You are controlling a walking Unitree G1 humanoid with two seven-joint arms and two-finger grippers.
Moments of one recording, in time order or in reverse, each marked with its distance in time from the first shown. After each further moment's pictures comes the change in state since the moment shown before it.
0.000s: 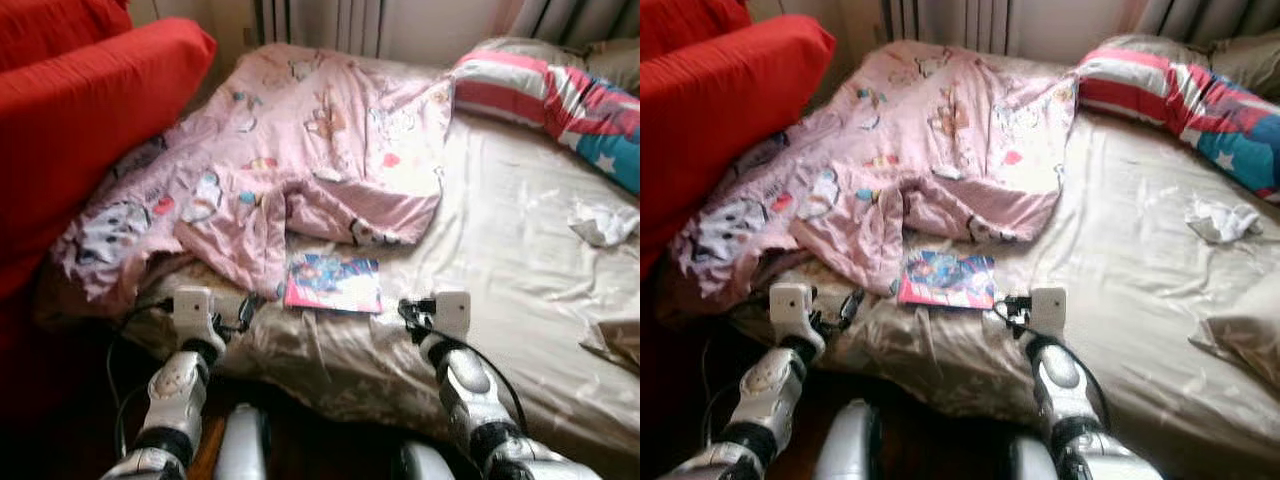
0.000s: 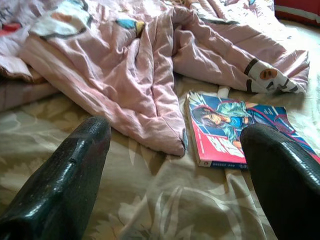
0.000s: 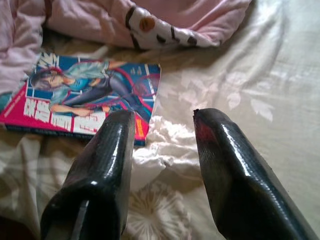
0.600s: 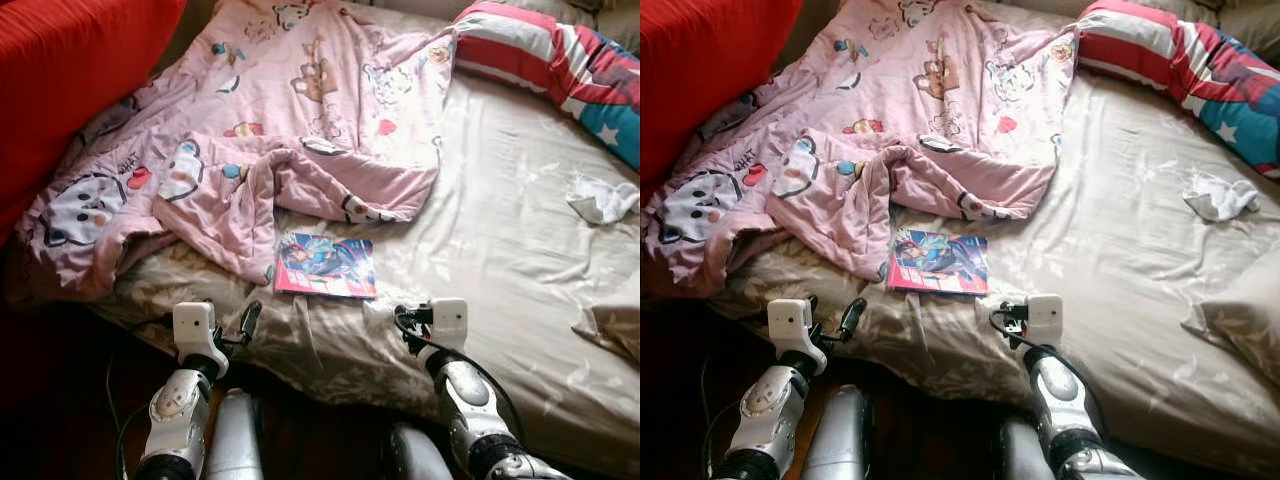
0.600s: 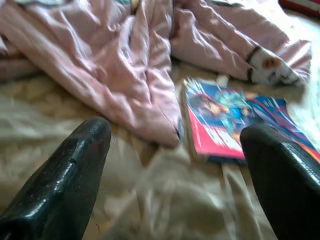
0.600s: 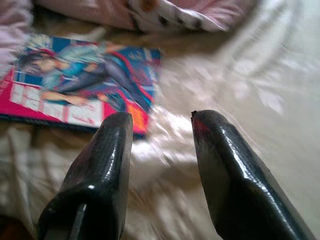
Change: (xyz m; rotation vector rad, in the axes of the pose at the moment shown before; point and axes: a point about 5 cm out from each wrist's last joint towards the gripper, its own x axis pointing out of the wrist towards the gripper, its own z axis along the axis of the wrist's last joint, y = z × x) left arm -0.013 -0.006 0.005 -0.005 -0.059 -0.002; right arm -0.003 0.010 0.000 -0.023 -0.047 0.054
